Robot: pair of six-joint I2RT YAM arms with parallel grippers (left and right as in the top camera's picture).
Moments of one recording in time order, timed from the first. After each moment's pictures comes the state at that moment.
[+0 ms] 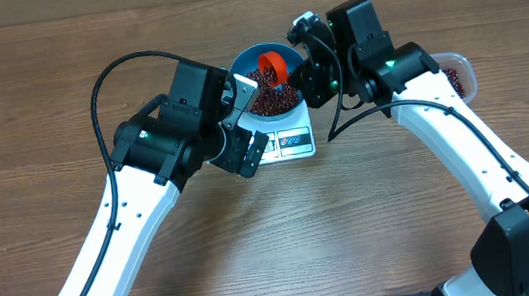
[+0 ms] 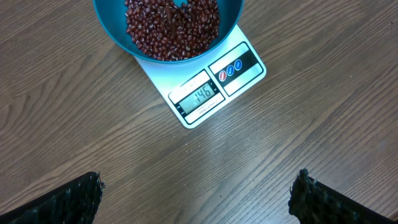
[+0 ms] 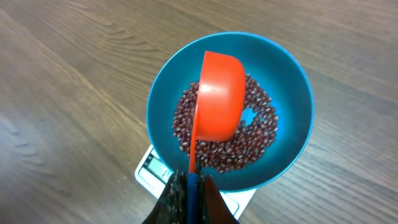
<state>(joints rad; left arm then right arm) -0.45 1.44 1.44 -1.07 0.08 0.09 0.38 1.72 1.50 -0.67 -0.32 -0.08</state>
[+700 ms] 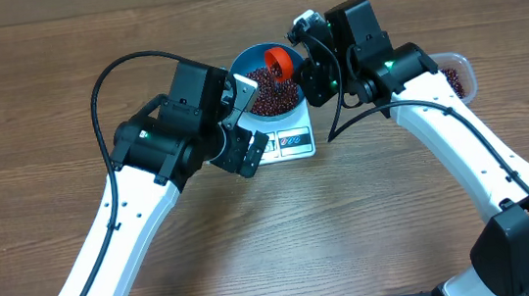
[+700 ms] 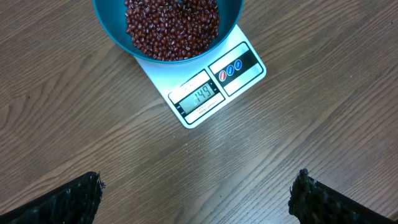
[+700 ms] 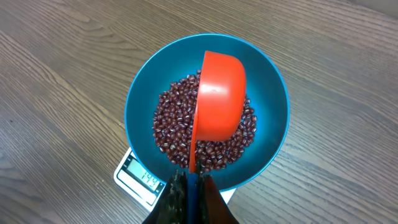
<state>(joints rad) -0.45 1.44 1.44 -1.07 0.08 0.09 0.38 1.72 1.50 -0.66 -0.27 -0.11</state>
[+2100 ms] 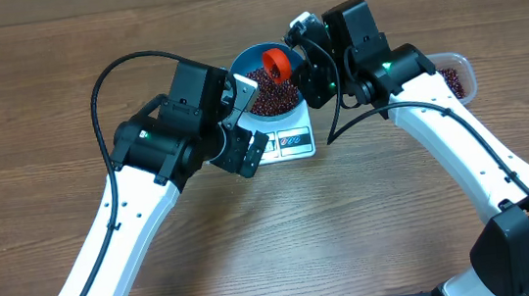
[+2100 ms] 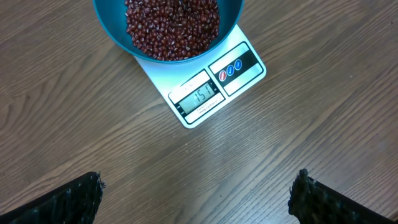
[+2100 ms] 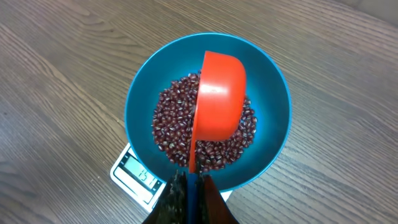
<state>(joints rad) -0.45 1.44 1.44 -1.07 0.08 0.09 0.39 1.72 1.50 -0.66 -0.25 -0.14</state>
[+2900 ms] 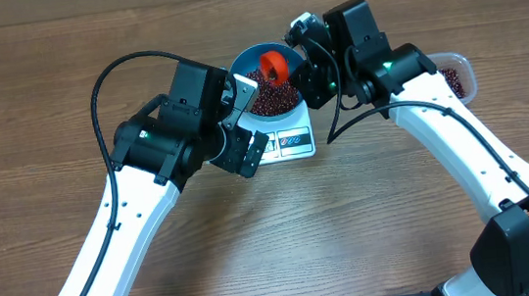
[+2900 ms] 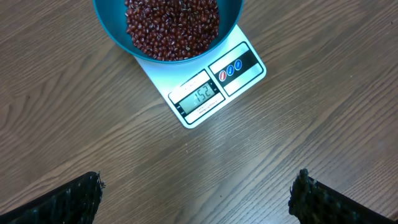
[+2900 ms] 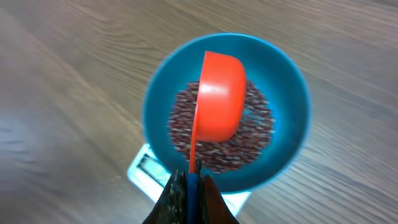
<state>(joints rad) -0.45 1.44 1.44 -1.07 0.08 0.09 0.38 1.72 1.50 -0.67 -0.35 -0.11</state>
